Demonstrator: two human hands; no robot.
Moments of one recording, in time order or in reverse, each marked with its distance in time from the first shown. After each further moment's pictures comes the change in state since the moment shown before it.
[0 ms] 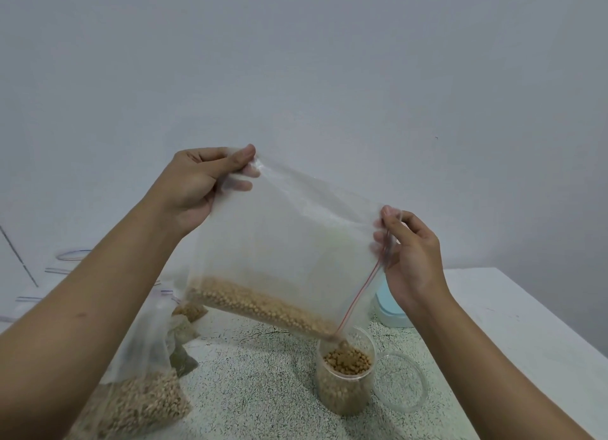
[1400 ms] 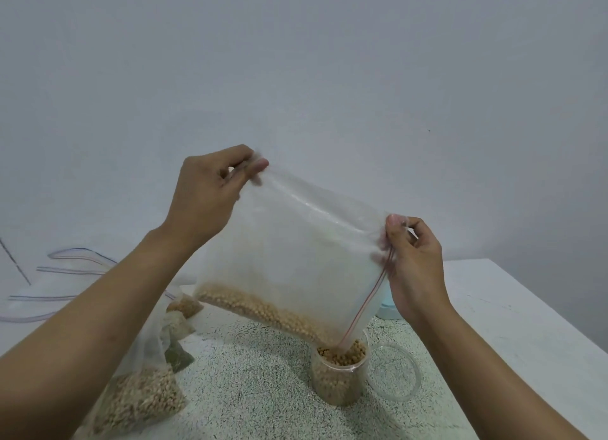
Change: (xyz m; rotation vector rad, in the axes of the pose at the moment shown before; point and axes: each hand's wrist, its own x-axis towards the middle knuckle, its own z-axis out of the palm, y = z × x) left_hand 0.004 -0.039 0.009 0.648 0.042 0.606; right_hand -0.004 0.016 -0.025 -0.104 0.052 -0.155
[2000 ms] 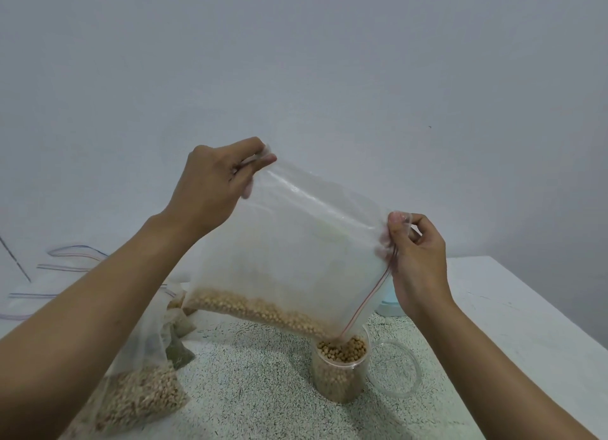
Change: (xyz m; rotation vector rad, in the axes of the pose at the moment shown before) left_hand 0.010 0.001 -0.001 0.145 -0.070 0.168; right_hand 0.003 0.001 -0.002 -0.036 0.023 -0.019
